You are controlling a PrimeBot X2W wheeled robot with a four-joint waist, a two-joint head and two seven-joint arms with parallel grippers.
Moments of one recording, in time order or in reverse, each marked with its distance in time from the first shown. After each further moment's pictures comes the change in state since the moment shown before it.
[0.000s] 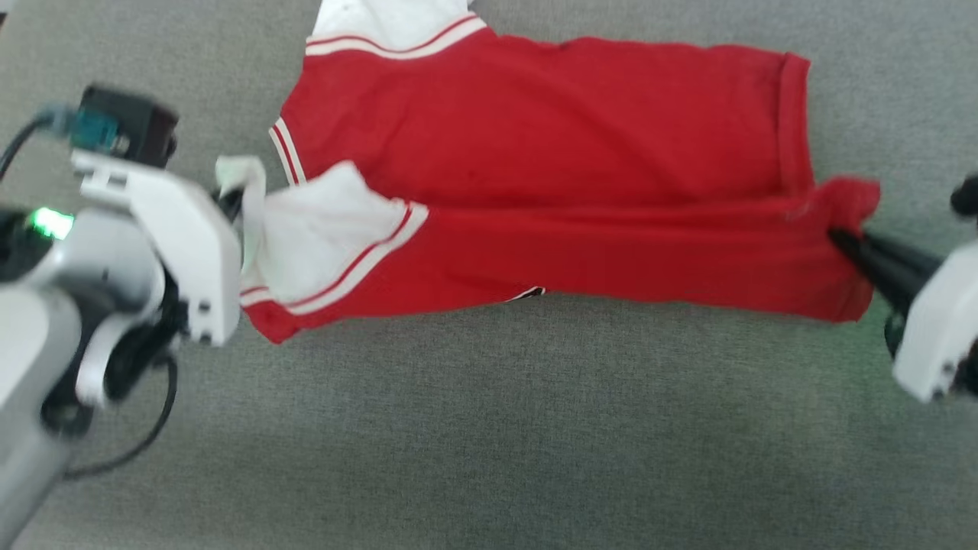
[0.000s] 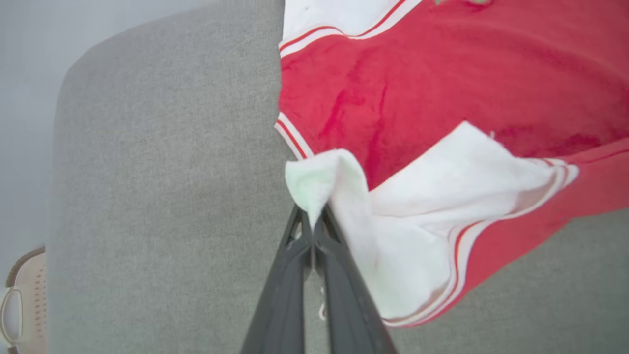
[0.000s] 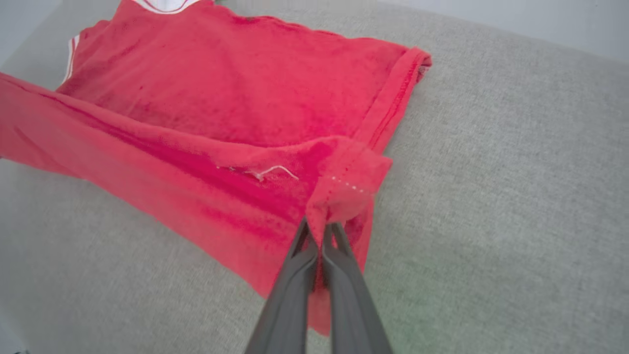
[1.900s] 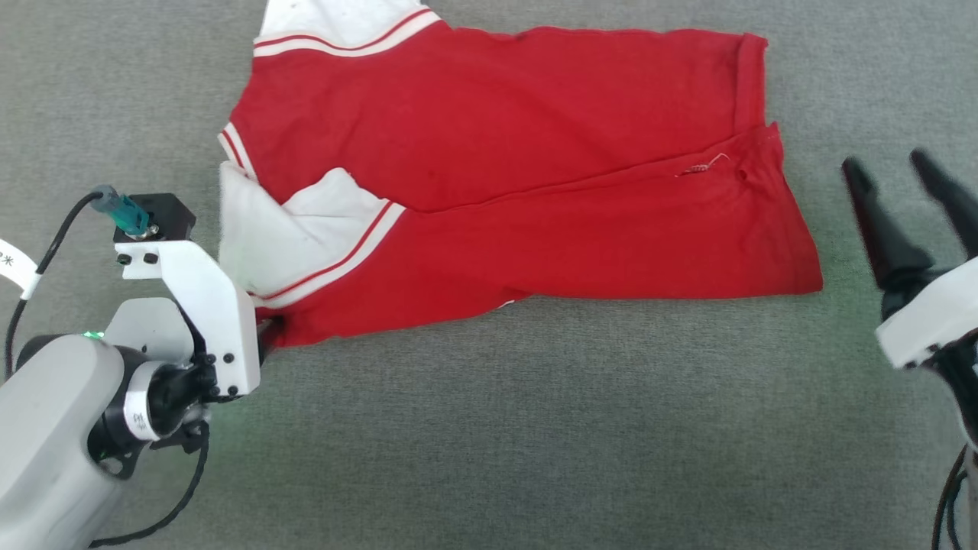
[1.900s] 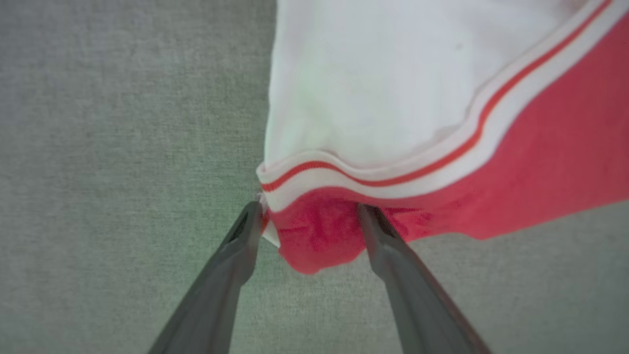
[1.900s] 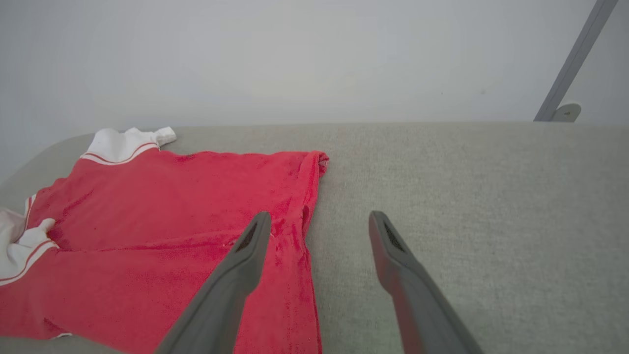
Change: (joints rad) left arm 0.098 -0.090 -0.024 0.190 -0.142 0.096 0.107; right arm -0.017 0.273 -0.164 0.041 -0.207 0.000 -0.297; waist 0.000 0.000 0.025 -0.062
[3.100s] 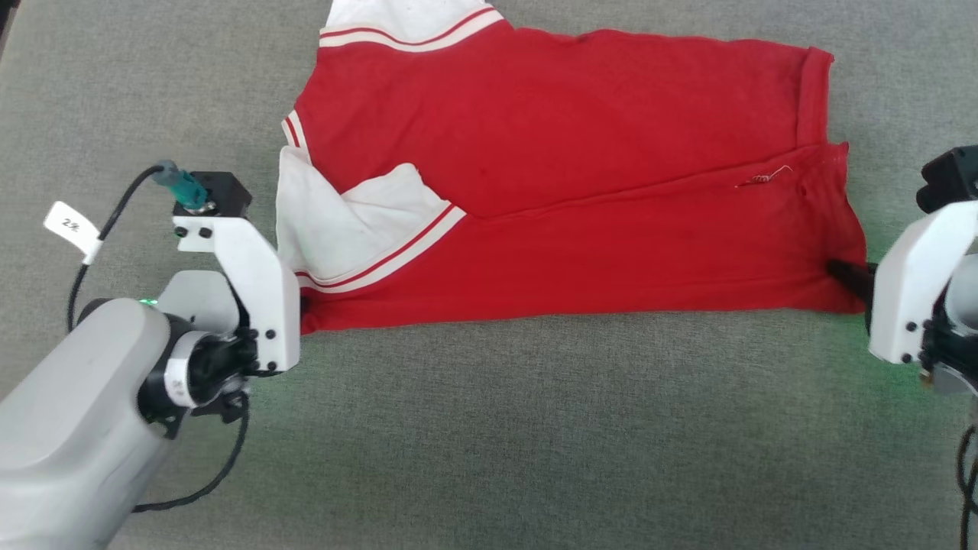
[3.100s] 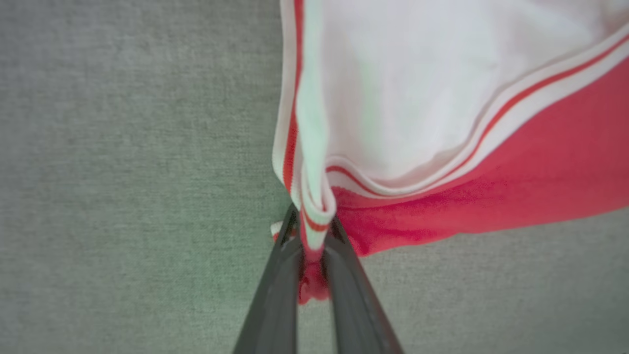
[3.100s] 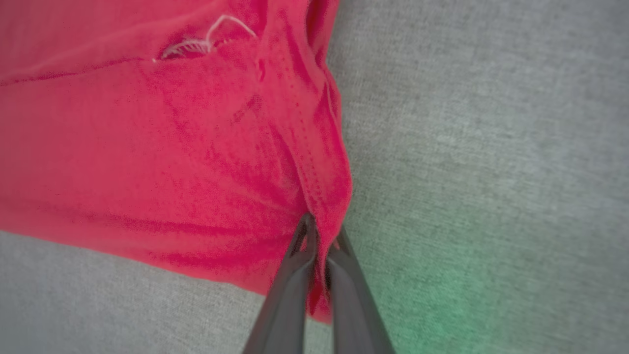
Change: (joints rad) left arm -0.110 -0.124 -0.059 0.194 -0.010 -0.136 -0.013; right arm -0.133 -0.048 0.033 0.241 0.007 0.000 0.576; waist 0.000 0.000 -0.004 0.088
